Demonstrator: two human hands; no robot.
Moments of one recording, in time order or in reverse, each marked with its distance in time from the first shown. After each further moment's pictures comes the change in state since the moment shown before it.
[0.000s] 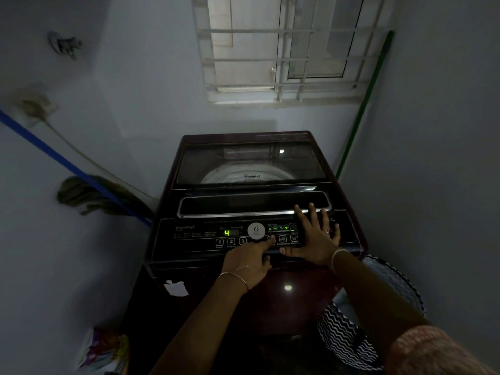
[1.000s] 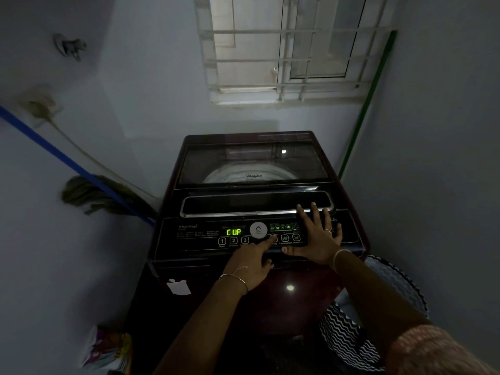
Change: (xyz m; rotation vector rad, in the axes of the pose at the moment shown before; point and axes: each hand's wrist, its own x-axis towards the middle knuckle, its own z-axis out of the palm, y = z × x) left_hand -0.002 -0.008 0.008 -0.159 -0.028 0.038; right_hand 0.000 0.000 0.001 0.017 0.024 -0.005
